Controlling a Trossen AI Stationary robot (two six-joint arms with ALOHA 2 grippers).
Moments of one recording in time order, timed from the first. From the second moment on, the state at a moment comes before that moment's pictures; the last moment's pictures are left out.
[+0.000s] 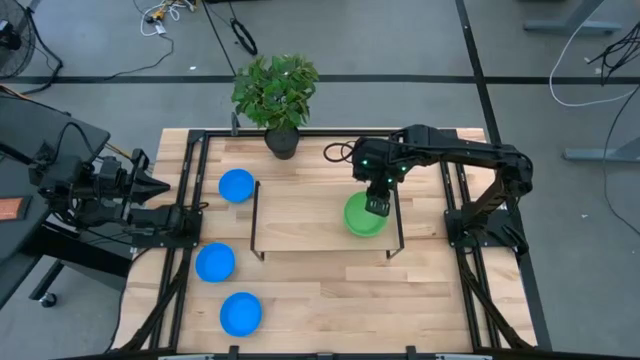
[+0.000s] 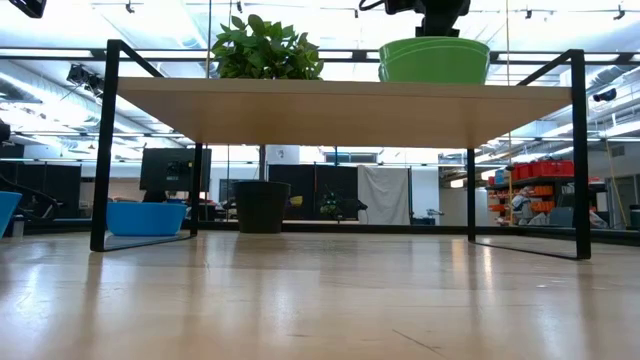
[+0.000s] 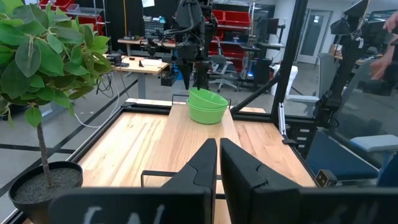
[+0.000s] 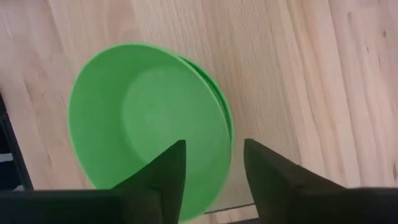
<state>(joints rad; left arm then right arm) -0.07 0.01 0.97 -0.98 -0.10 -0.09 -0.12 1.63 1.75 -1.42 -0.10 0.15</state>
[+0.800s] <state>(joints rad) -0.08 0.01 0.97 -0.98 -0.10 -0.09 -0.12 1.57 1.75 -1.37 -0.23 -0.03</state>
